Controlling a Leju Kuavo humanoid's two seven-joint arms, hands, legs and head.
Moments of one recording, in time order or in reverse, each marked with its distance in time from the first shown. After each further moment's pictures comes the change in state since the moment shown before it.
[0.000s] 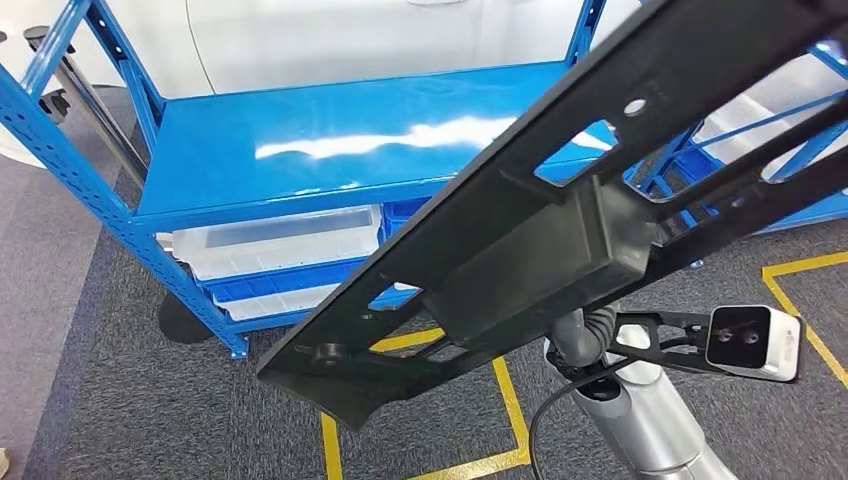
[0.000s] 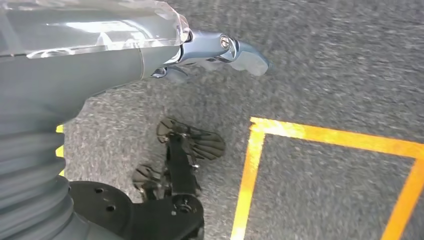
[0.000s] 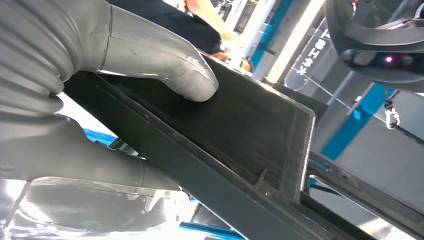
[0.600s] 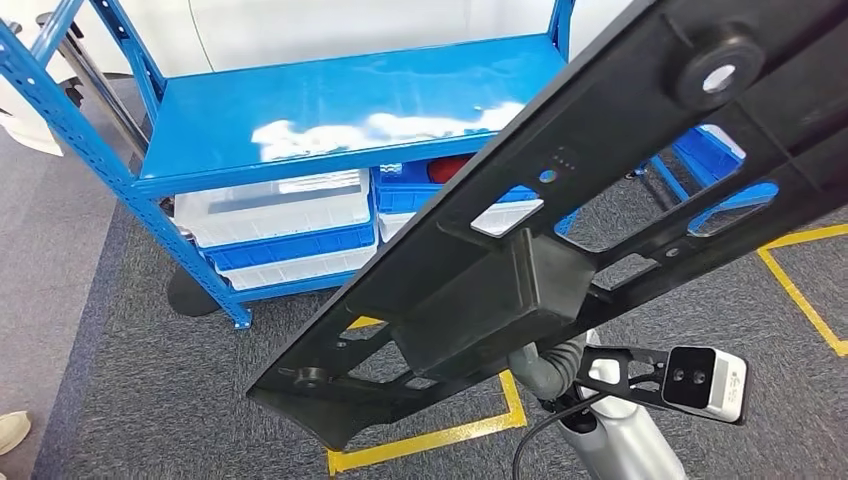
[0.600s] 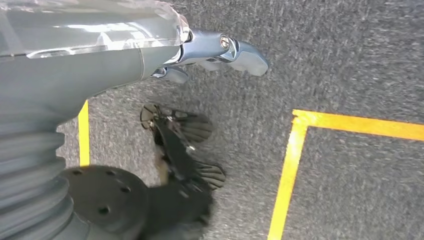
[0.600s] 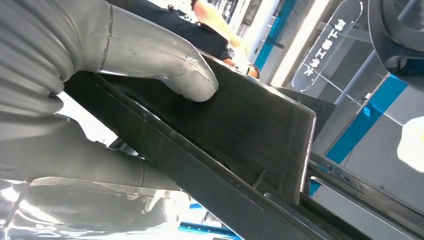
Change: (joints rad) left arm 0.022 -0.004 0.001 0.000 -0.007 -0.027 -0.037; right arm 0.125 0.077 -0.009 0.001 0.151 0.012 -0.005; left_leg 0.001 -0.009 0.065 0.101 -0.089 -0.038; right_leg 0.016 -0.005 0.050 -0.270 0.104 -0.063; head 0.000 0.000
